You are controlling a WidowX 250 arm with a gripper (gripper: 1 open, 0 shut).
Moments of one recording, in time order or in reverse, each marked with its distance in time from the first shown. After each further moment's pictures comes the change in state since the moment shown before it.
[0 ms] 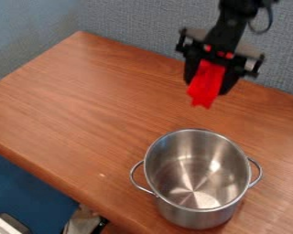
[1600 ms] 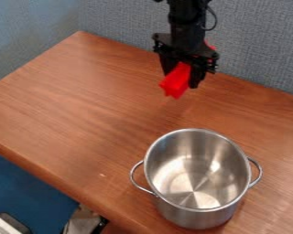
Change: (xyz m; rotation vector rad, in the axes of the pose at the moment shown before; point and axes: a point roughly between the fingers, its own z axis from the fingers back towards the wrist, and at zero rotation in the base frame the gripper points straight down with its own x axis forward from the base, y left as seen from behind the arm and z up) arm 0.050 0.020 -0.037 -0.244 -0.132 -0.314
